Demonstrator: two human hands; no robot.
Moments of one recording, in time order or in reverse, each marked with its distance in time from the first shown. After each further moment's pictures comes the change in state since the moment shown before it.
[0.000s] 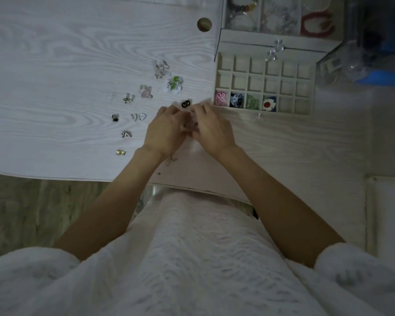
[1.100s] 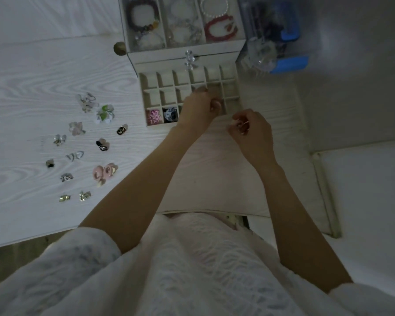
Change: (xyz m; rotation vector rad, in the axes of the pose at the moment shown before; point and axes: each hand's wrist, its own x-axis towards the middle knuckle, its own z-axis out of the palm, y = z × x) left_hand 0.105 0.172 0.044 -0.278 -0.004 0.248; right_hand -0.092 0.151 -0.070 0.516 0.396 0.536
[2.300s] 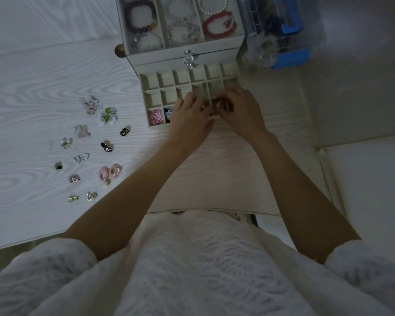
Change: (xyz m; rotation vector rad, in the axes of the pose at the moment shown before) left_hand -0.034 -0.015 -0.001 0.582 0.152 0.331; right_hand 0.049 -0.005 0.014 -0.228 -0.092 -0.282
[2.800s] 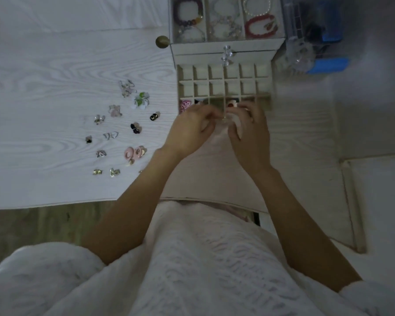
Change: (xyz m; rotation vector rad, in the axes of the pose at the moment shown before) left_hand -0.054 -0.025 -0.040 -0.628 -0.017 -0.225; right_hand -0.062 -0.053 0.023 0.052 0.215 -0.107
